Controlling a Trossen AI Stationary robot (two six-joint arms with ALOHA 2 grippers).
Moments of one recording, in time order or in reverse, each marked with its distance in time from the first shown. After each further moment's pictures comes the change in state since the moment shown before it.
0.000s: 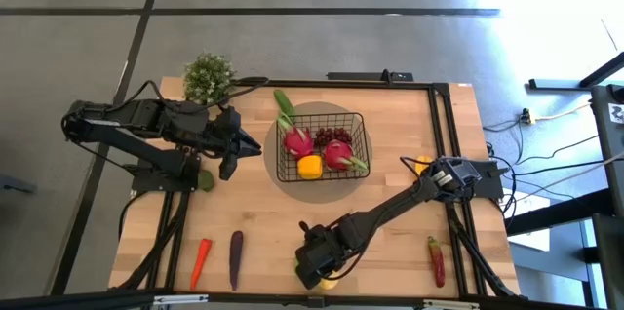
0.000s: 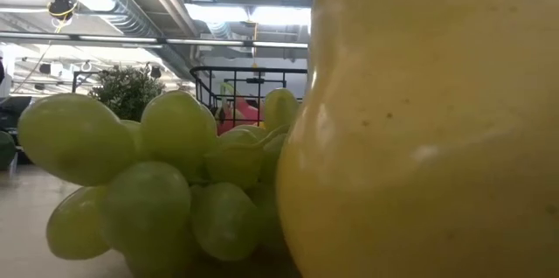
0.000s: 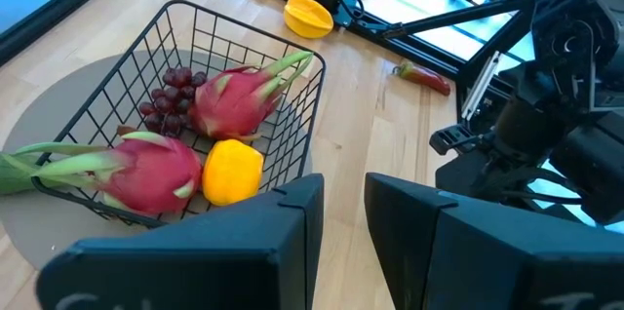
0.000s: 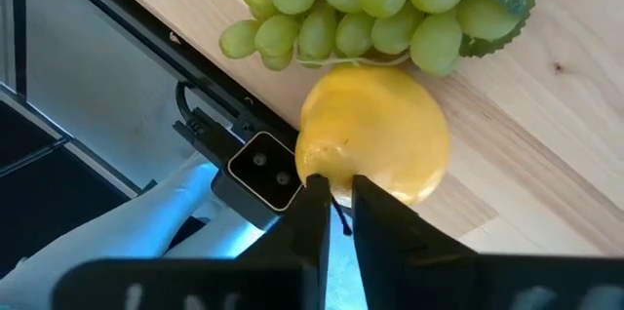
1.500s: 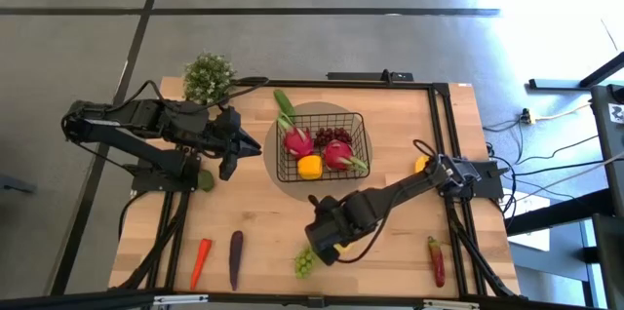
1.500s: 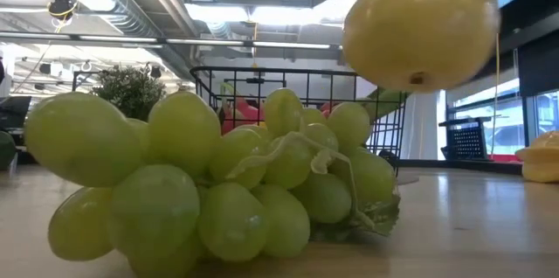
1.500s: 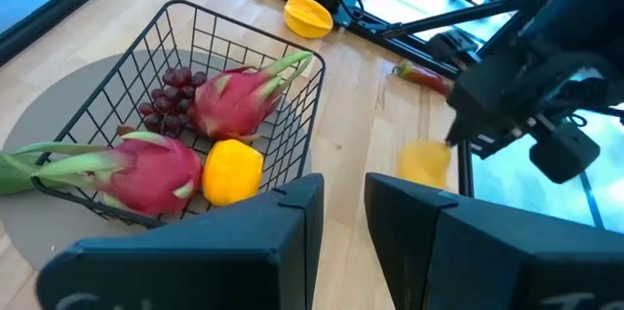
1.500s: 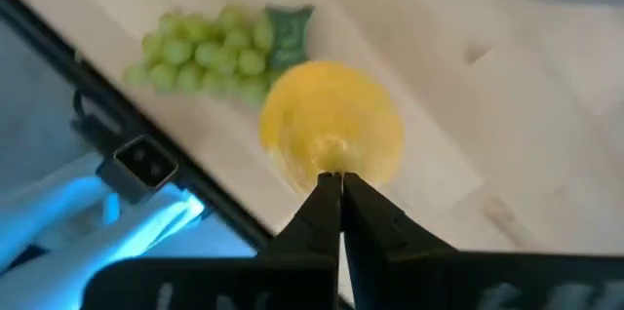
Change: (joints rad) left arm 0.000 0.000 0.000 0.000 0.000 0.000; right arm -0.051 -0.032 0.330 -0.615 0.198 -0.283
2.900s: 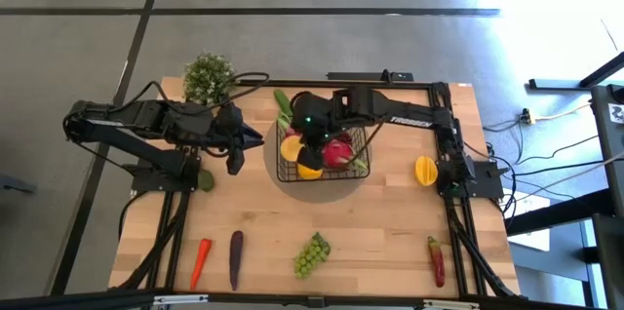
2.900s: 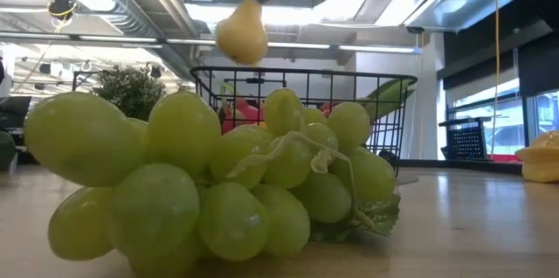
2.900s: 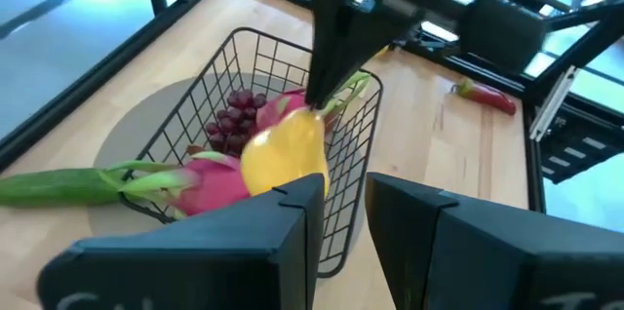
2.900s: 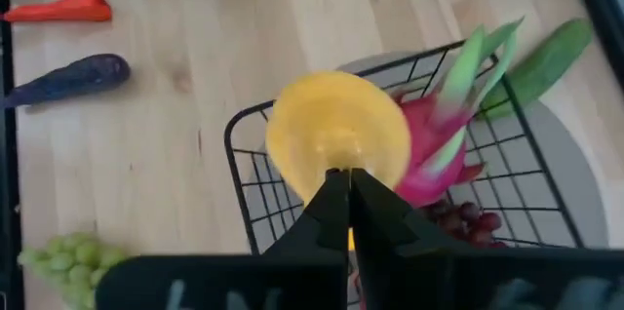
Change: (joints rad) left arm 0.000 0.018 0.000 -0.004 -0.157 0.057; right arm -0.494 -0.143 -0.027 0.326 0.064 -1.027
